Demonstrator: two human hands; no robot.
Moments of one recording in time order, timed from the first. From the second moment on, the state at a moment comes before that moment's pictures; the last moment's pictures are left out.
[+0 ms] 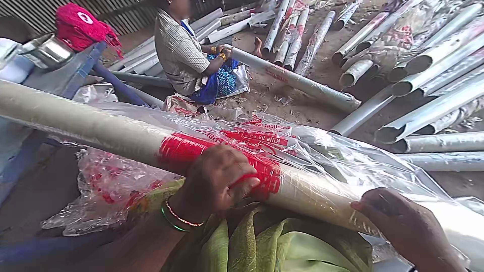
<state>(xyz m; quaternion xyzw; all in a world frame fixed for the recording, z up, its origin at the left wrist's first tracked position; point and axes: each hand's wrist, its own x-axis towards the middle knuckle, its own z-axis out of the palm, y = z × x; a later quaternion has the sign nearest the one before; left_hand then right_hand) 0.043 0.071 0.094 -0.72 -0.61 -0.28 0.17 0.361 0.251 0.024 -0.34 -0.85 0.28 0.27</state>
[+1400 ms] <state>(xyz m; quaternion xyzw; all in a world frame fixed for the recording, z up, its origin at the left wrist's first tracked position) 0.099 0.152 0.063 -0.77 -0.58 -0.22 0.13 0.314 0.369 0.137 -0.38 -0.82 0.28 0.32</state>
